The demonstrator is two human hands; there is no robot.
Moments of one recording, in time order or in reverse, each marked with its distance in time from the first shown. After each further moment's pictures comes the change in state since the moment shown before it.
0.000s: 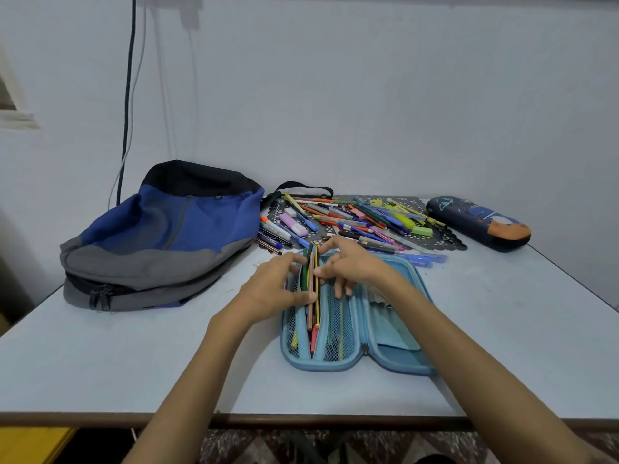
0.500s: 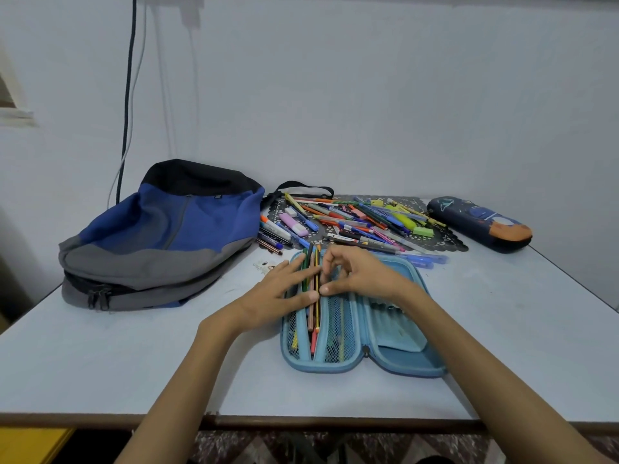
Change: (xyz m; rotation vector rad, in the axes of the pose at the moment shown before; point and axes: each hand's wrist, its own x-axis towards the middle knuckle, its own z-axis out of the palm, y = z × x) left_hand 0.002 -0.022 0.009 -0.003 -0.154 0.223; right_hand -0.010 0.020 -0.008 -0.163 -0.055 -0.319
